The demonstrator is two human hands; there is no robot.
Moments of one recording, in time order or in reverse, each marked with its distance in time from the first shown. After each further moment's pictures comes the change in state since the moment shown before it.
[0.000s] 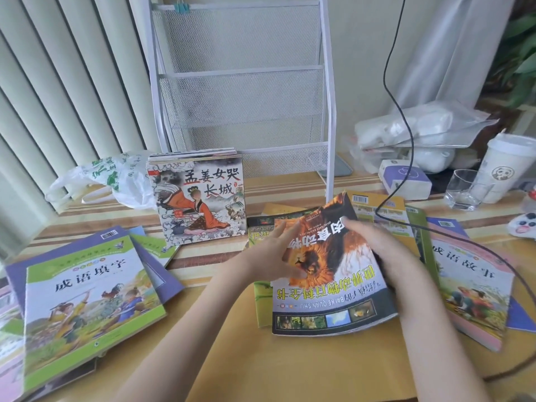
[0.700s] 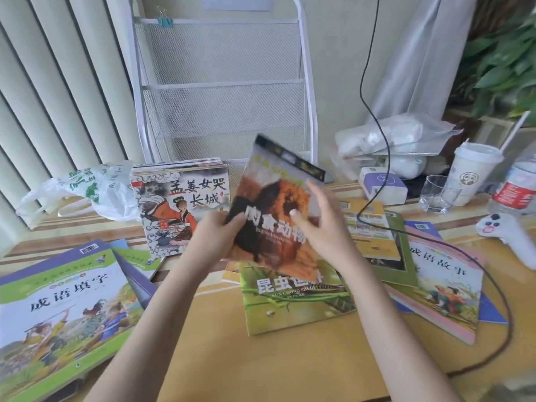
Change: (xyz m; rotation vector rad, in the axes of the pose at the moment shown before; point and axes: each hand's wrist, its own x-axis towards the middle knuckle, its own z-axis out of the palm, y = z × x) left_hand -0.037 -0.002 -0.050 -0.644 0.592 -0.224; right_hand 0.006 -0.014 0.043 -0.317 0.261 -0.540
